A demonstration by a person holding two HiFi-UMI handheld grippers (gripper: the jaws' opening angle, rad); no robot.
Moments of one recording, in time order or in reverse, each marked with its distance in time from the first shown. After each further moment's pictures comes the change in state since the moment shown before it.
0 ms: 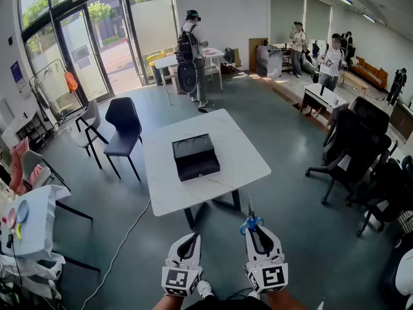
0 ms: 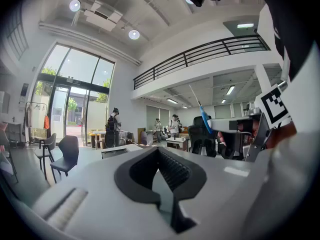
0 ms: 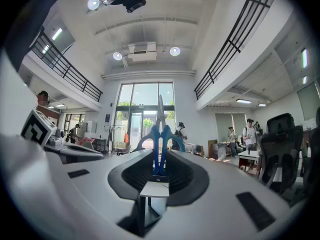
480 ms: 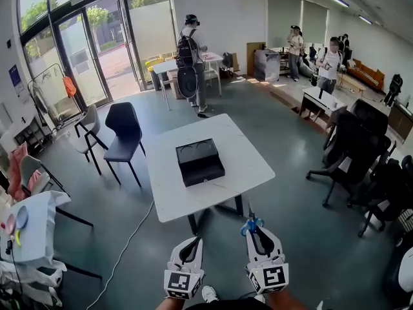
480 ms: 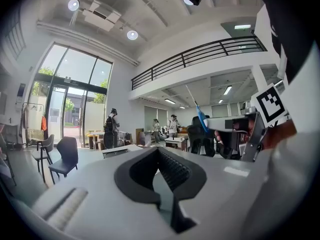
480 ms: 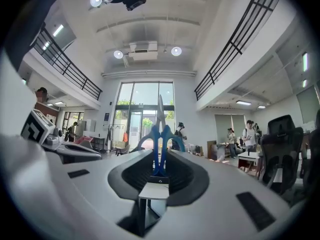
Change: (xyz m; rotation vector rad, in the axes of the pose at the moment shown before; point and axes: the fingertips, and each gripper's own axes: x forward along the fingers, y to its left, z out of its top) left arm -0.002 0.025 -0.008 0.022 -0.005 -0.036; right arm 0.022 0.020 -0.010 0.003 -0.004 -0.021
